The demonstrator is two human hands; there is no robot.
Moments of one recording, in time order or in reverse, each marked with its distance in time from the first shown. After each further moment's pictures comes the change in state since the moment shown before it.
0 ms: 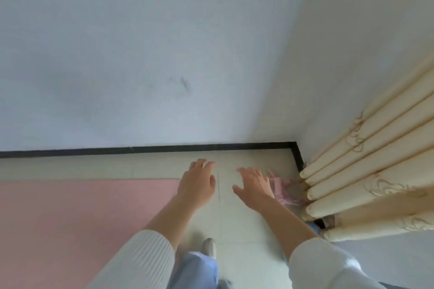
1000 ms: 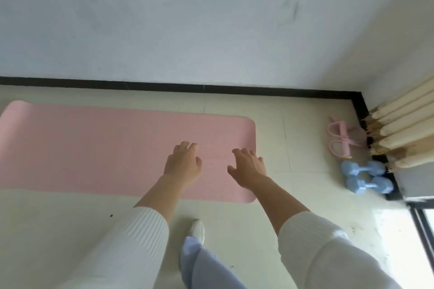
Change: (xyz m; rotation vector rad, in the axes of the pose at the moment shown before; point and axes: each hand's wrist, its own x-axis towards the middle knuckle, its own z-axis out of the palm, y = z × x) left_hand -0.360 -0.432 -0.068 0.032 -0.100 -0.220; right_hand -0.199 -0.406 0.308 -0.134 -0.096 -0.052
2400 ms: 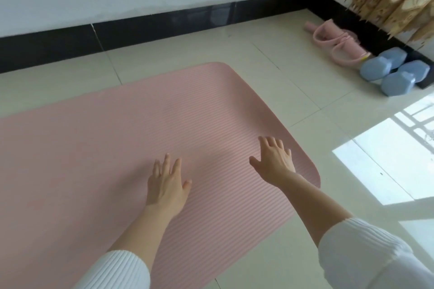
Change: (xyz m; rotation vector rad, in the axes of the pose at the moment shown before) left_hand 0.391 -0.252 0.541 0.174 -0.163 0.432; right_hand 0.345 0.164 0.510 0.072 0.352 0.610
